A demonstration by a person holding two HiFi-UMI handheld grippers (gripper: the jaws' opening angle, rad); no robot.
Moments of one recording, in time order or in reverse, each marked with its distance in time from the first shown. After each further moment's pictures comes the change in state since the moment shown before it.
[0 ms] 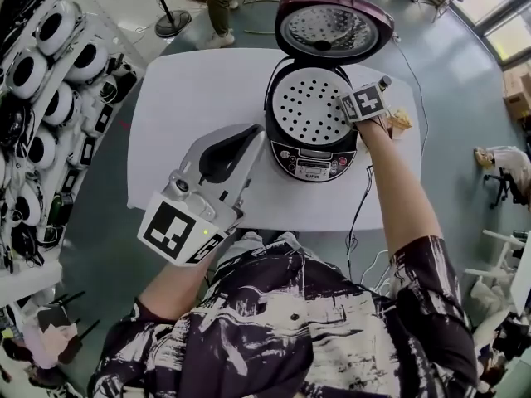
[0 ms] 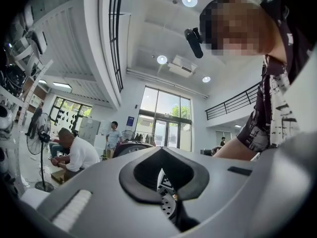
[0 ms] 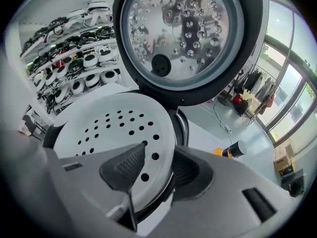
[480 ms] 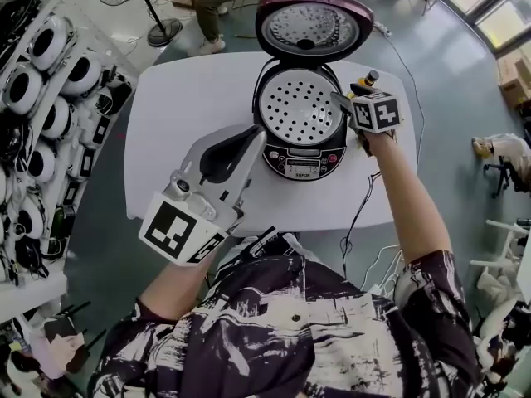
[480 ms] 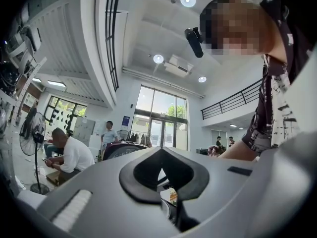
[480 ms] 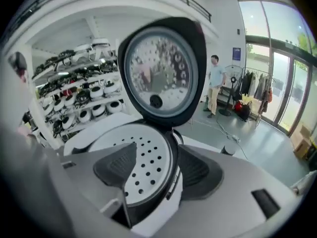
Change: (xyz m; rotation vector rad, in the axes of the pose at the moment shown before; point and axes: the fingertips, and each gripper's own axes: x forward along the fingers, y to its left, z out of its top) left arm 0.022 -0.024 0.002 0.010 0.004 -0.051; right arm -0.065 -0.007 0.011 0.124 -0.308 0.093
